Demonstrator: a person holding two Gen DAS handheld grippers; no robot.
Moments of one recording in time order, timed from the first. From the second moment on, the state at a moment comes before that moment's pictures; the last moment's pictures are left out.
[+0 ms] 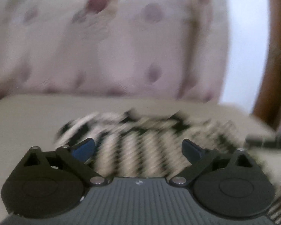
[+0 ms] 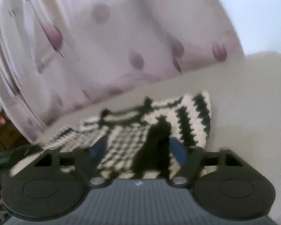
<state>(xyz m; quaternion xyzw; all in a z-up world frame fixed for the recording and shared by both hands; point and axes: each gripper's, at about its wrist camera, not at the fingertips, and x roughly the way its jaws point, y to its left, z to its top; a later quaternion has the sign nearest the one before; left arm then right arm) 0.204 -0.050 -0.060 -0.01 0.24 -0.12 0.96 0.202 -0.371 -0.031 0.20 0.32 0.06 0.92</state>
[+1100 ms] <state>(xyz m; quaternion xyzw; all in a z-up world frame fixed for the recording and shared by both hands) 0.207 0.046 -0.099 -0.10 0.31 0.01 0.95 0.211 -0.415 -0.048 0.27 0.31 -0.03 0.91</state>
